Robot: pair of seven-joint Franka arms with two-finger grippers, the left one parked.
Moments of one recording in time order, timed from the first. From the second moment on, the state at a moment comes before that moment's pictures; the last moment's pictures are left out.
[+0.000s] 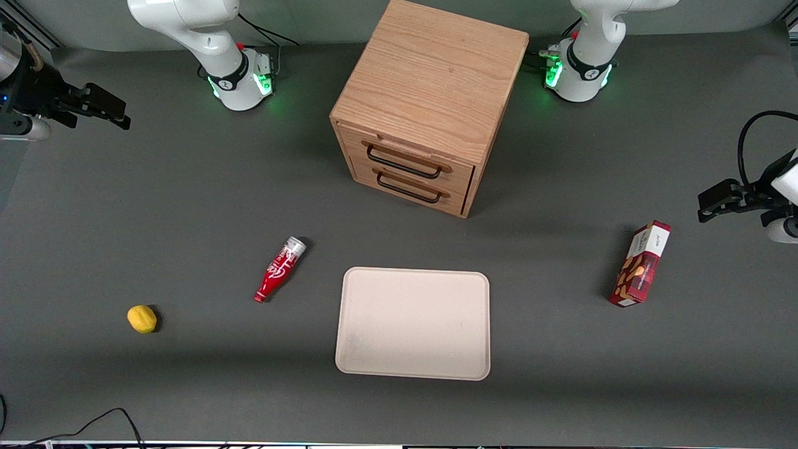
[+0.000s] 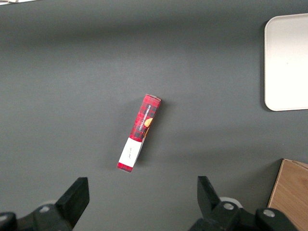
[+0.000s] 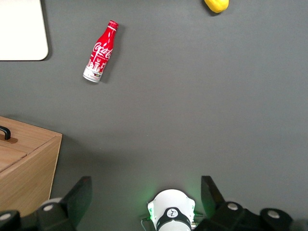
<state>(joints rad) 0.08 -0.15 -0.01 -1.63 0.00 1.34 0.15</state>
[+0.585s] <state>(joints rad) 0.07 -0.15 -0.02 -1.60 0.01 1.34 0.15</state>
